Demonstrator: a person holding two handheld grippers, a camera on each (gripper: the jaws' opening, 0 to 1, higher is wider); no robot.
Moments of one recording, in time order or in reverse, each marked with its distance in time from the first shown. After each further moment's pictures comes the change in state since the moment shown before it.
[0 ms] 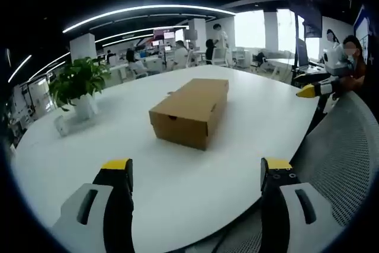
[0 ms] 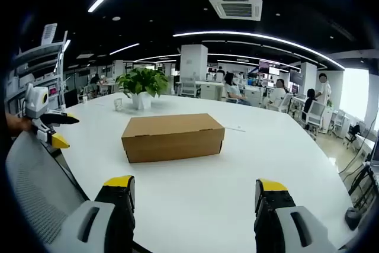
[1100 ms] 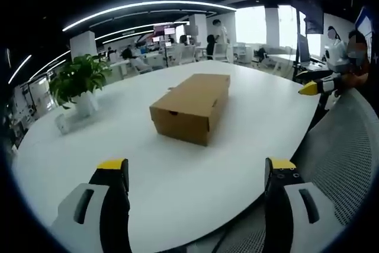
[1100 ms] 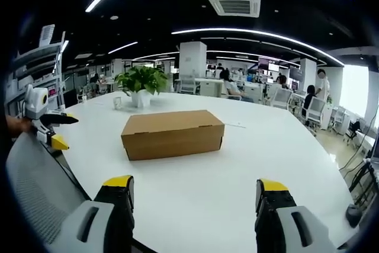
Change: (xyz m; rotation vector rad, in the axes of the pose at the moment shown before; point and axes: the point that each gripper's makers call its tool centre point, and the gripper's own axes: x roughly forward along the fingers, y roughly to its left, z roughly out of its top) left arm 0.001 0.003 -0.007 0.010 0.038 0.012; right arm 0.000 0.000 -0.005 0.007 0.027 0.004
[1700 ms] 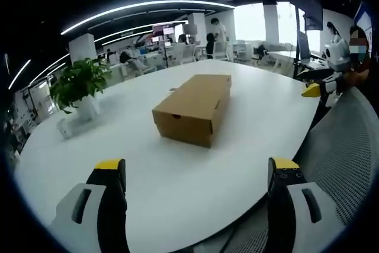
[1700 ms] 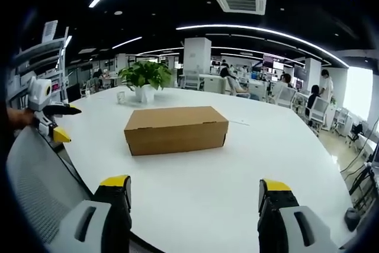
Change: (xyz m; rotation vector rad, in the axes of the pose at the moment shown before) left arm 0.000 0.007 0.008 0.026 0.006 0.007; right arm 0.000 0.004 -0.002 -0.020 0.033 0.023
